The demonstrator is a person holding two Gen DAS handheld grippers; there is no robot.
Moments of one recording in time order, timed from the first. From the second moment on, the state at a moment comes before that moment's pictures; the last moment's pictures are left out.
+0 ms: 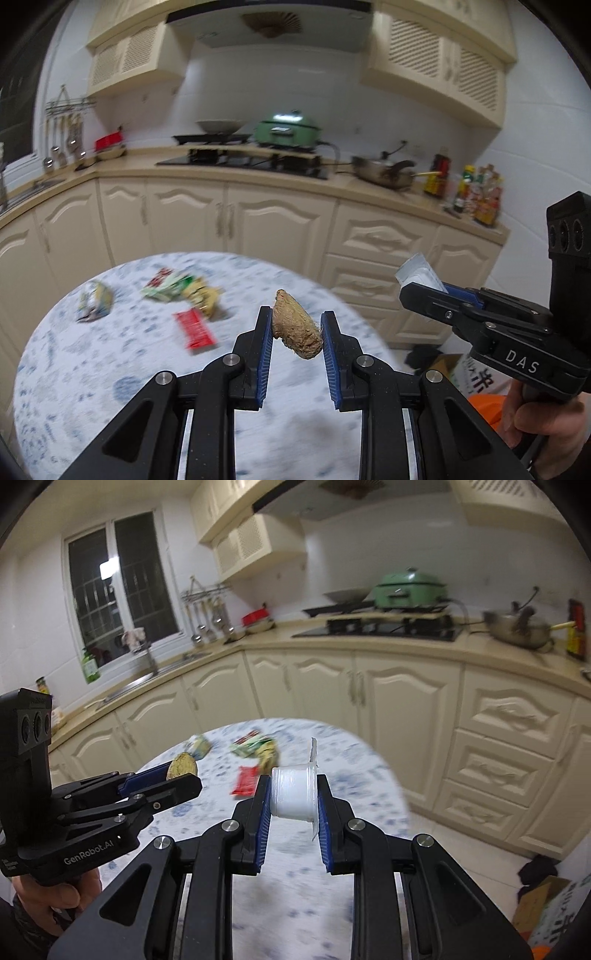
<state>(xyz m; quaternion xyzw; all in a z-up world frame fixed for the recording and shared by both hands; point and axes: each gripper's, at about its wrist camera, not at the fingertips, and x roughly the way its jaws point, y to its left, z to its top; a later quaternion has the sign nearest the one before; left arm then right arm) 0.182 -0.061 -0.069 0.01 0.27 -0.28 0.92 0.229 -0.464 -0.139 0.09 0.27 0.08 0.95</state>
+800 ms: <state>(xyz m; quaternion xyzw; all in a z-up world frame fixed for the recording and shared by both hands) 0.217 -0.302 -0.127 0.05 0.31 -0.44 0.84 0.112 -0.666 -0.176 0.17 0.28 -0.14 0.93</state>
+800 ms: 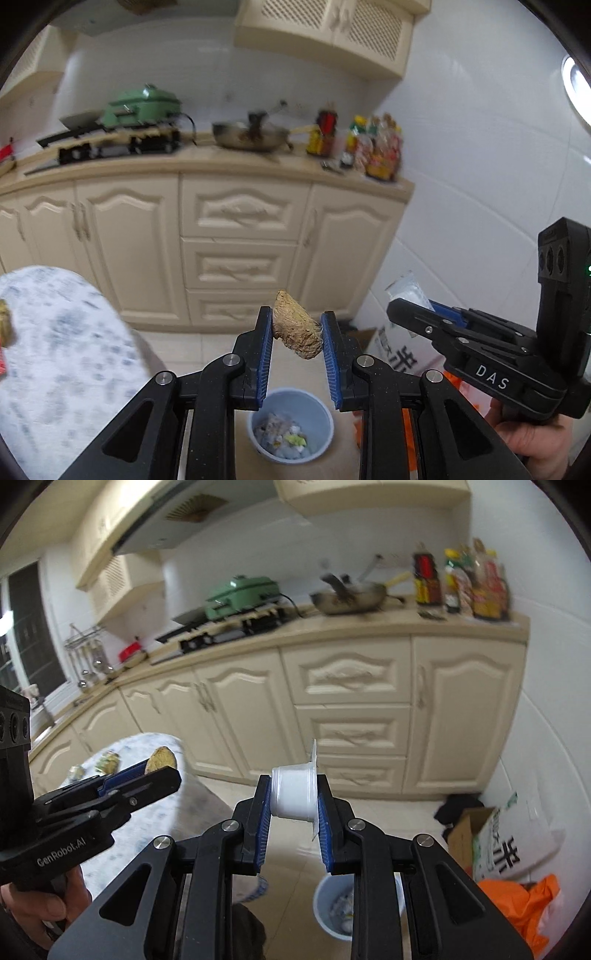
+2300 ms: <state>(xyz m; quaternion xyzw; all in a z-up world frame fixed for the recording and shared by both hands) 0.270 -0.405 -0.175 0.09 0.39 -0.39 0.83 0.103 -0.749 -0.271 0.29 0.35 -0.24 0.86</state>
